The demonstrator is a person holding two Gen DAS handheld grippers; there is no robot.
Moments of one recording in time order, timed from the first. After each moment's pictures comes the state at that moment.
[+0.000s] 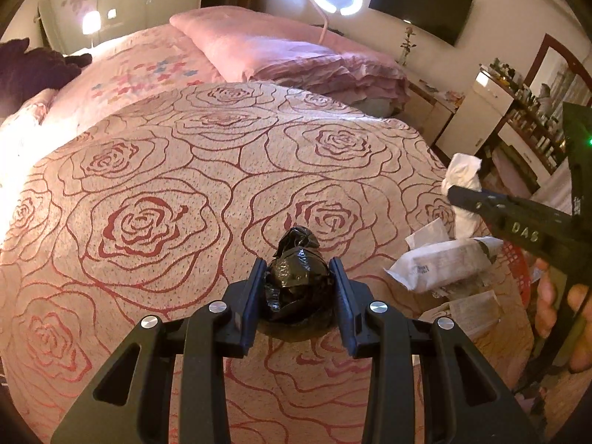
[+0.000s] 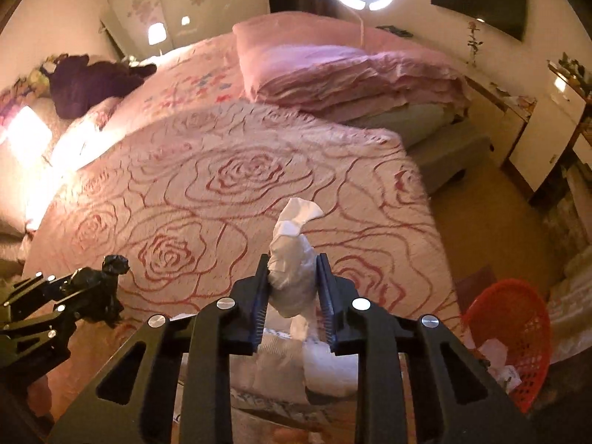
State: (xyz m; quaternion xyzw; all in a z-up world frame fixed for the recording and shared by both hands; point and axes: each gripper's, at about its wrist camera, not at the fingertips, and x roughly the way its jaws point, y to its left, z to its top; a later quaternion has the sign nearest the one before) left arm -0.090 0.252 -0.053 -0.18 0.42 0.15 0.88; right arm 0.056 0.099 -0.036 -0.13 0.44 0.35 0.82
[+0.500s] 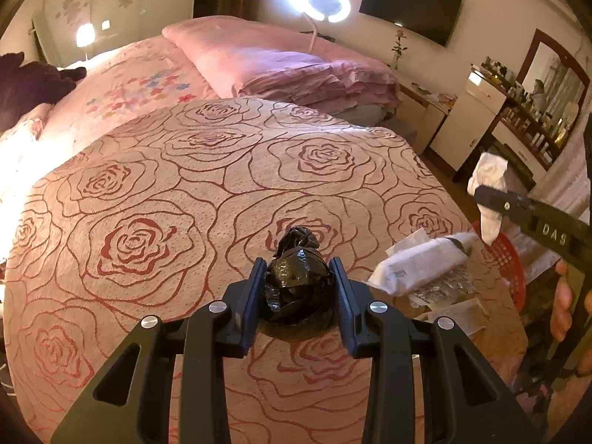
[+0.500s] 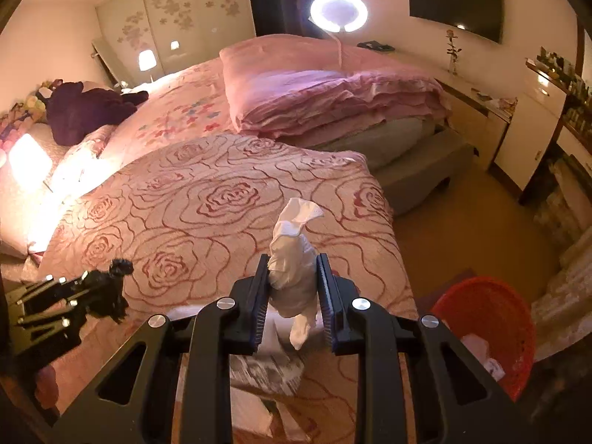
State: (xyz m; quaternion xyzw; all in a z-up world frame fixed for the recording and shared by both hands) left arm -0.080 0.240 -0.036 -0.16 0.42 0.14 0.88; right arm 0.054 0.059 -0.008 -0.10 0.41 0.34 0.84
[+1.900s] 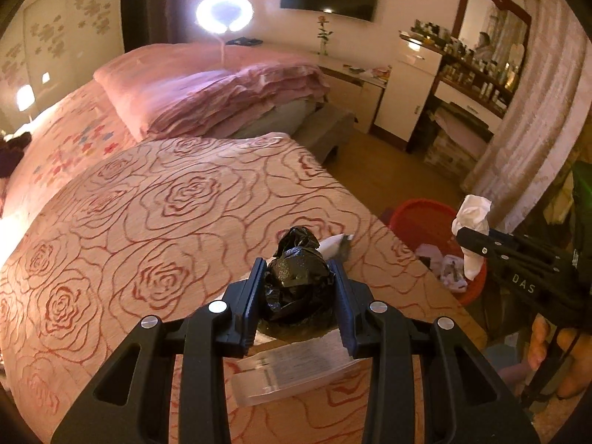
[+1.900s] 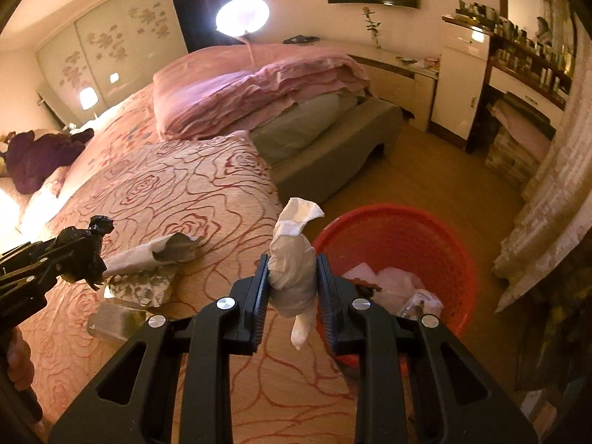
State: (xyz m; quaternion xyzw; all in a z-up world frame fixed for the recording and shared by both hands) left arm -0.018 0.125 -0.008 -0.07 0.42 0.04 0.90; right arm 0.054 -0.077 -0.027 -0.03 0.43 0.23 0.87
